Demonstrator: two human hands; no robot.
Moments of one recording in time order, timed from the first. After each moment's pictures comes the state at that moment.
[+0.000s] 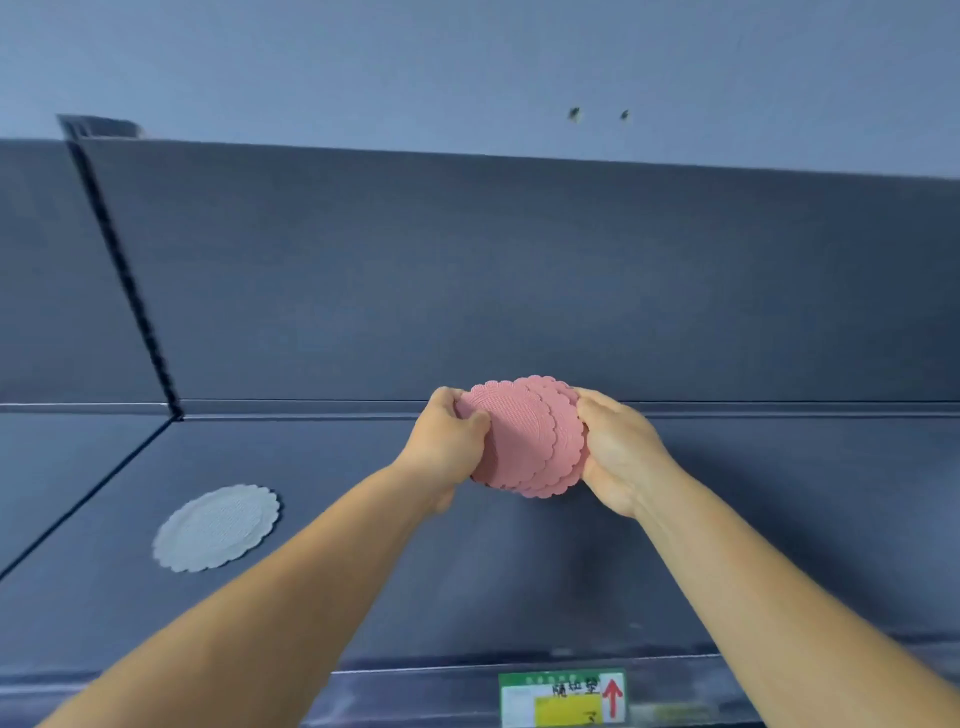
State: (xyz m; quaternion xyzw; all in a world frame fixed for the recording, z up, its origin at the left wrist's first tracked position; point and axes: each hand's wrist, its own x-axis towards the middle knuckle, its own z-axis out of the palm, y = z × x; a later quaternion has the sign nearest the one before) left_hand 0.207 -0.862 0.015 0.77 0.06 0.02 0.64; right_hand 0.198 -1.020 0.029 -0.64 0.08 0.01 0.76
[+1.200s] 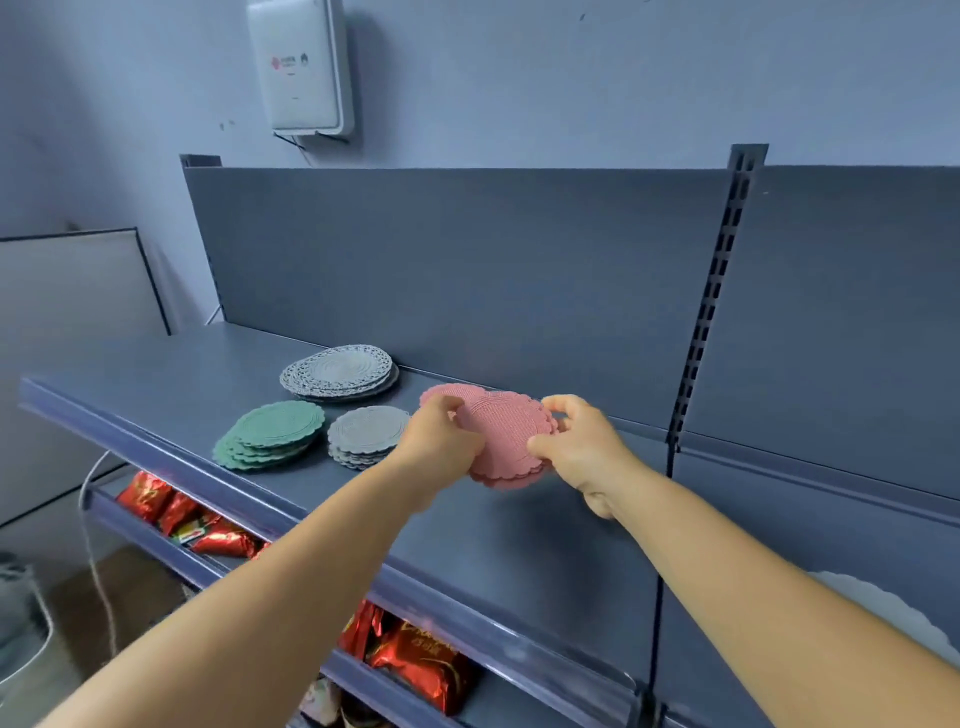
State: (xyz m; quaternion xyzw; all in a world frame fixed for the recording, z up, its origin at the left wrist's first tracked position) left_hand 0.100 -0.334 0.015 0.78 0.27 0.16 0.53; right_hand 0.172 -0.466 0.015 -0.81 -0.18 0.15 0.54
